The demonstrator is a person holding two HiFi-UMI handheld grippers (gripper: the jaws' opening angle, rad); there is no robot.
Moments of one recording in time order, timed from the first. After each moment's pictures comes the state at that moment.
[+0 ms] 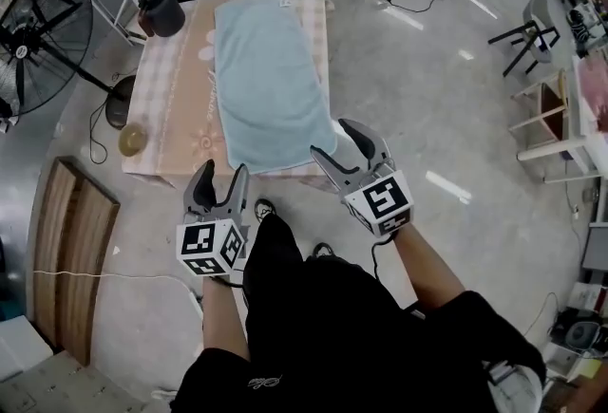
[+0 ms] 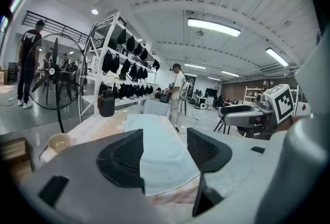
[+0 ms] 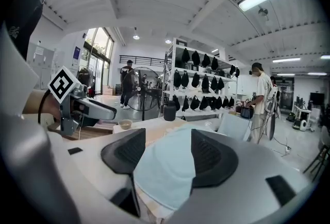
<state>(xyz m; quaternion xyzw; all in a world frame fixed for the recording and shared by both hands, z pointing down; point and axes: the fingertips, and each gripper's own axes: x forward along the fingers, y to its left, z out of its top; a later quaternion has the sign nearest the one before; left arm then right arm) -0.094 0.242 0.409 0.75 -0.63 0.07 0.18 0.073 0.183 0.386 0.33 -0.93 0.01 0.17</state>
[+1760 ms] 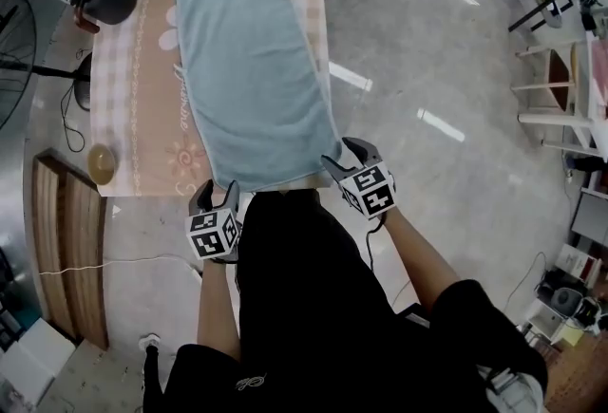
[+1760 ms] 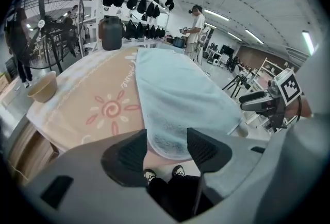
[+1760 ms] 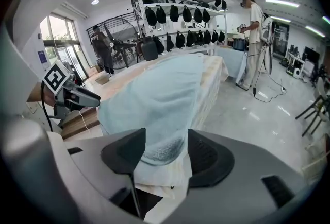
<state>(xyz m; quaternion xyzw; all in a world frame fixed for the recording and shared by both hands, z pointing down) -0.137 0.185 0.666 0.66 -0.57 0.27 0.40 0.116 0.104 0.657 0.33 -0.83 0.24 0.37</state>
